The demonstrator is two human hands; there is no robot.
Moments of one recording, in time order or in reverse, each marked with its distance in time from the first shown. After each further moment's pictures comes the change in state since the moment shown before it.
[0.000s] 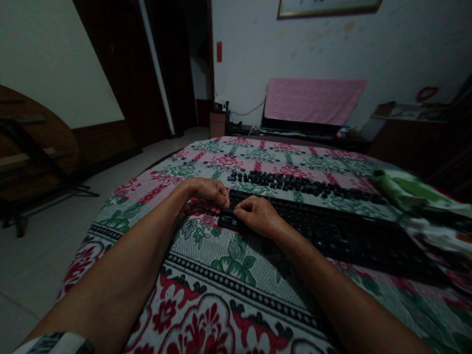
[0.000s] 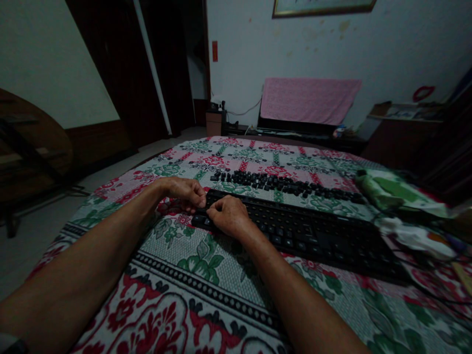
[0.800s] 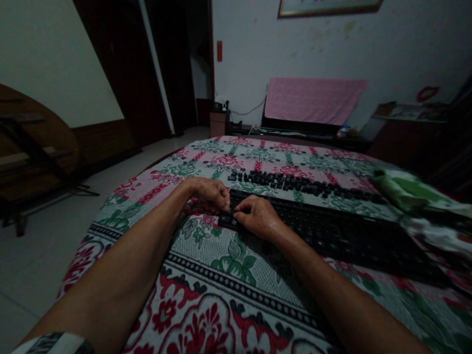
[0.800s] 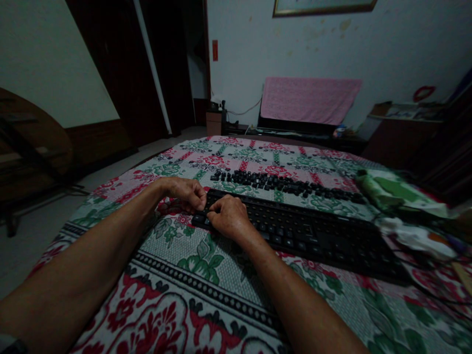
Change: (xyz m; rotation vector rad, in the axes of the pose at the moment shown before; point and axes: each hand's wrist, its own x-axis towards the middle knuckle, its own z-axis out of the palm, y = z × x) left_hand -0.001 0.003 0.003 0.060 0.007 0.002; right_hand 0.000 0.001 0.005 -0.081 0.081 -0.044
